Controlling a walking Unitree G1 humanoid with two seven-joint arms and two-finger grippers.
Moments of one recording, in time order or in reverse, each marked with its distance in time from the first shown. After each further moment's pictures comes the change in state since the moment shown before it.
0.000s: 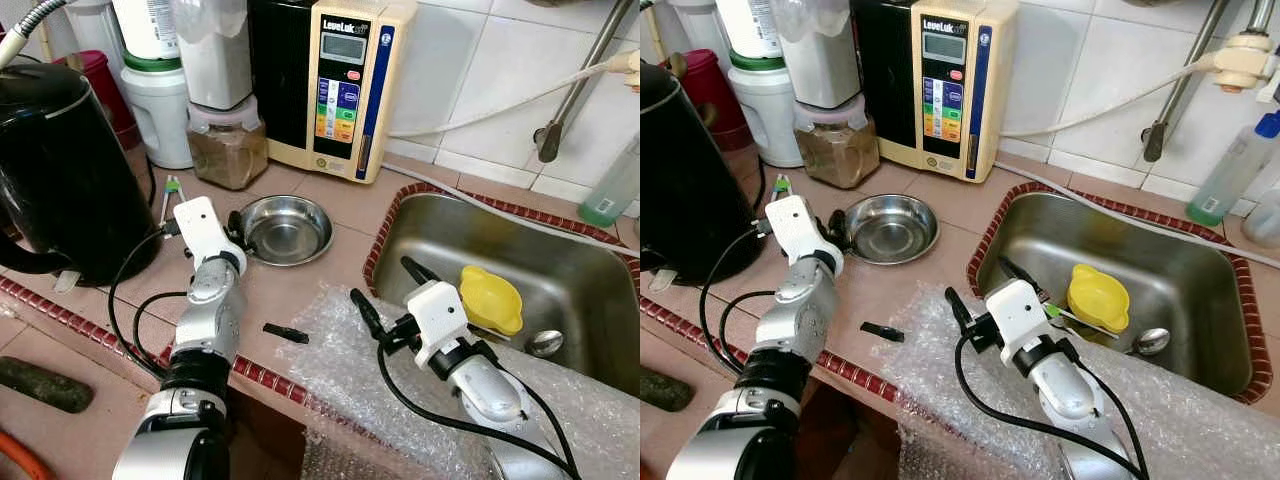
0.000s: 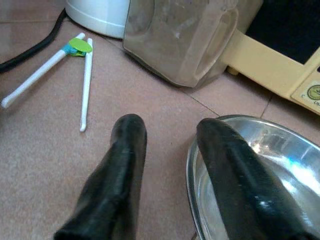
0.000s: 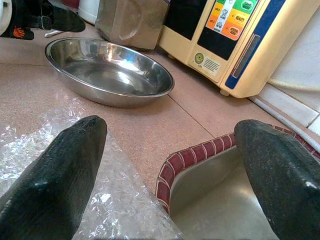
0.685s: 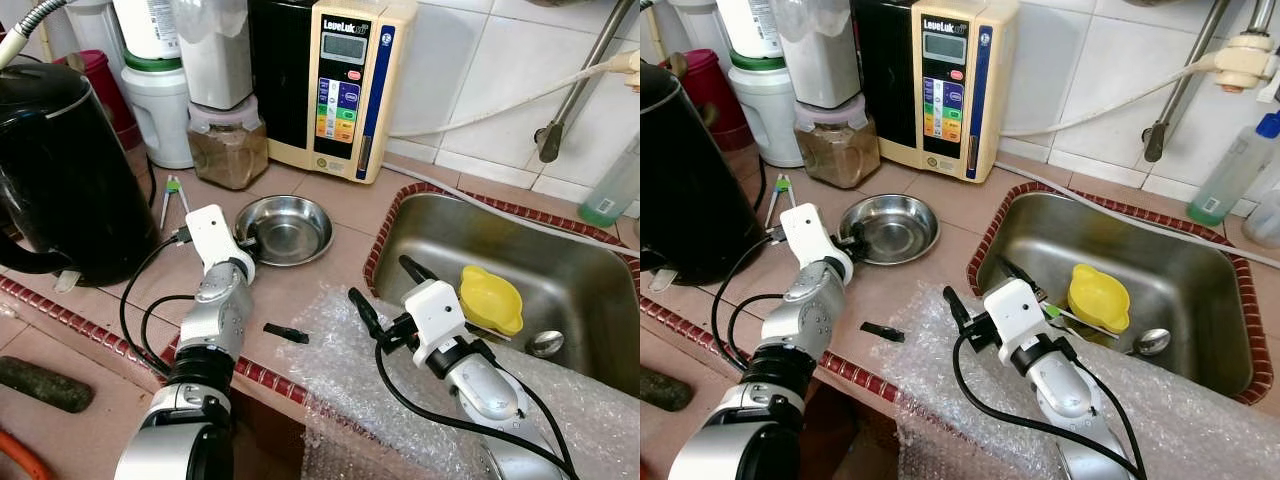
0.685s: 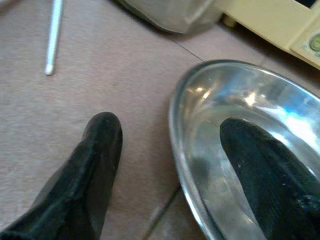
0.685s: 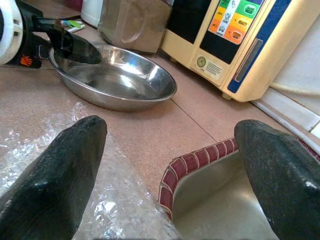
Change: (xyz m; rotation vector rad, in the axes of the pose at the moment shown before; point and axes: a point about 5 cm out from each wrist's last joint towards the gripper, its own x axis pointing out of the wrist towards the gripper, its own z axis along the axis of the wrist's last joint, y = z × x) left arm -0.002 -0.012 -0.019 -0.008 0.163 -0.061; right arm 0.002 0.001 0.001 -0.002 -0.008 0.003
